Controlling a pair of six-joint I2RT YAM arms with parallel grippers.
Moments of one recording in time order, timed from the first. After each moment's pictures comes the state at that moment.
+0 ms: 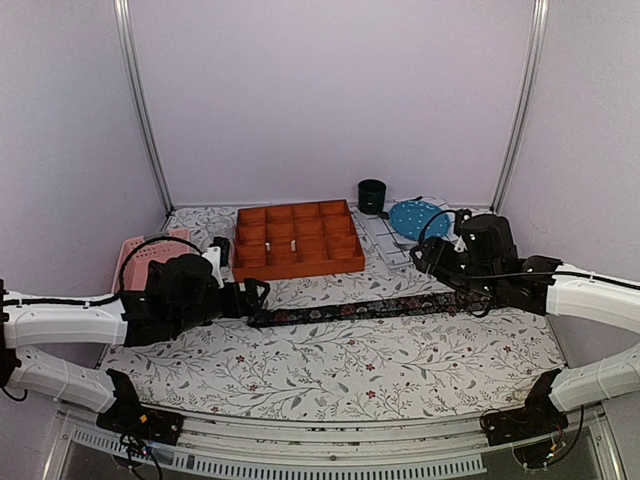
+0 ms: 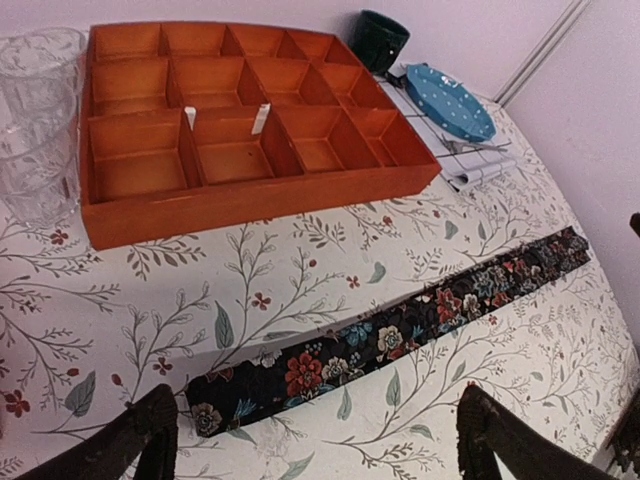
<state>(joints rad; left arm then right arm) -0.86 1.14 0.53 0.09 -0.29 -0.61 0.74 1.14 0.77 -0.13 0.27 0.88</state>
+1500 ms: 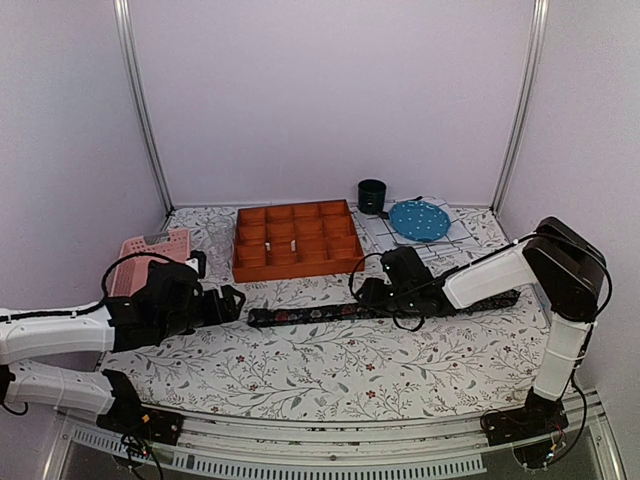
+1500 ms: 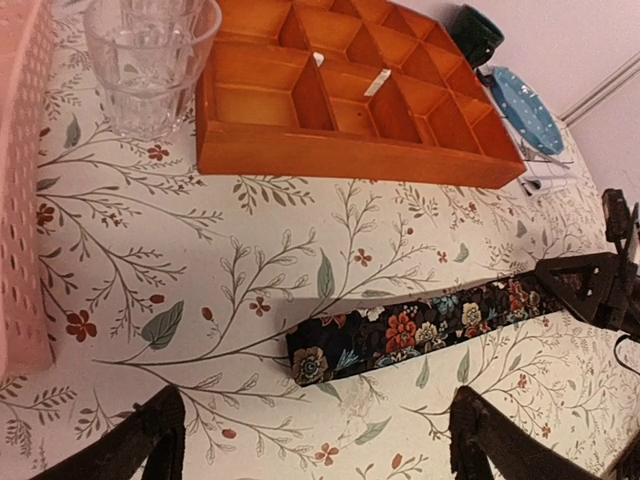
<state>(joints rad) -0.76 1.03 0.45 -0.06 -0.30 -0.73 0.78 1.86 0.92 0.19 0.09 0.86</state>
